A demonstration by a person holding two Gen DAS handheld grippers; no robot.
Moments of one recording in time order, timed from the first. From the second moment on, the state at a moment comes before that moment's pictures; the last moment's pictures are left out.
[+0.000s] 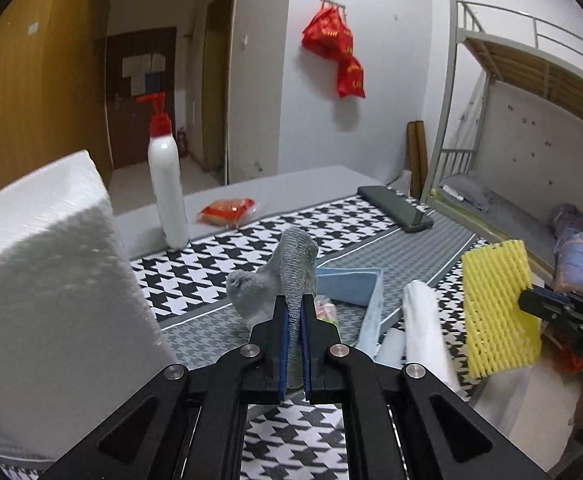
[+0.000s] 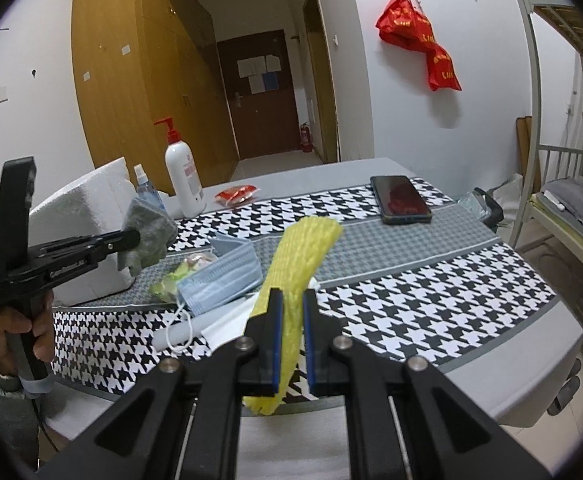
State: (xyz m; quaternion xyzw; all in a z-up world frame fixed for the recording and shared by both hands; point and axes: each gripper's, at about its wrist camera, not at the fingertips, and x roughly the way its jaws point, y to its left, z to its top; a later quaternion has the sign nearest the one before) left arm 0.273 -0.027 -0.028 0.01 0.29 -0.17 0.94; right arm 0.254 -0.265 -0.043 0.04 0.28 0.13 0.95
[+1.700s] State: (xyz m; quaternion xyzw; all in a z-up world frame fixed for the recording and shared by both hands) left arm 0.149 0.026 0.026 0.02 0.17 -0.09 0.98; right arm 0.210 -0.196 0.021 0.00 0.20 0.22 0.96
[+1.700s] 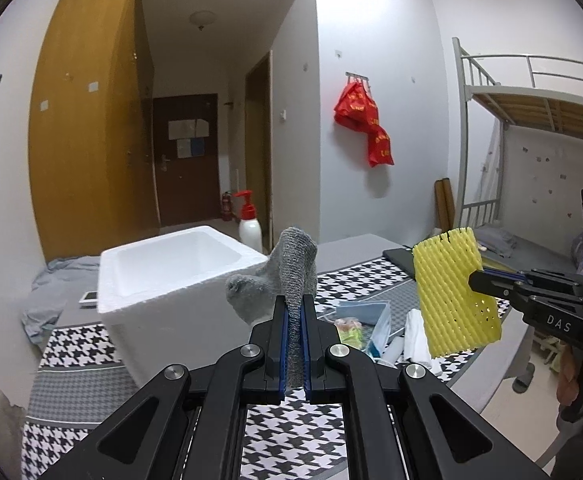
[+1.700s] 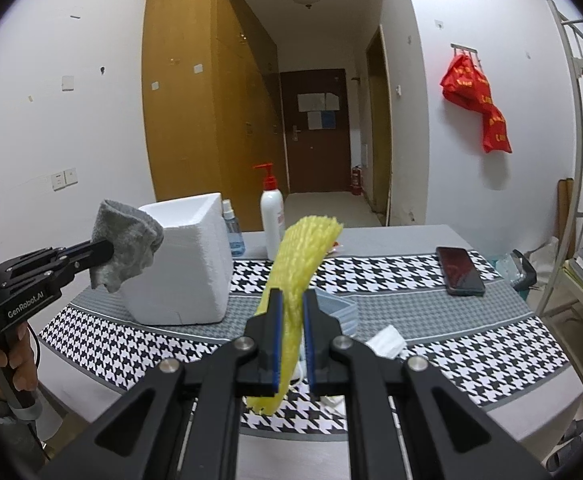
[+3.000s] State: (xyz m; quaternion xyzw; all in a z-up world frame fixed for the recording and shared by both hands) left arm 0.122 0.114 0.036 -0.01 0.18 -0.01 0.98; right arm 0.225 -0.084 0.041 -0.01 0.19 0.31 0.93
